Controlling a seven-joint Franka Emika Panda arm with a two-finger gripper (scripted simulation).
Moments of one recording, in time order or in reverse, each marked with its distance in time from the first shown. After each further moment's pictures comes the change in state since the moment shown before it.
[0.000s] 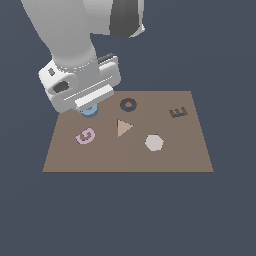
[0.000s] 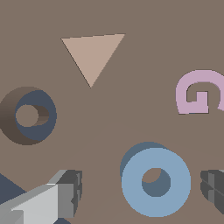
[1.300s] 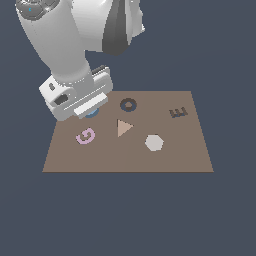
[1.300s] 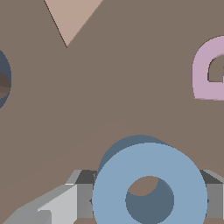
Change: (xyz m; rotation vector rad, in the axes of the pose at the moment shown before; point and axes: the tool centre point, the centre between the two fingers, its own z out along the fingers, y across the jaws) arm -0.015 0.018 0.039 -0.001 -0.007 -0.096
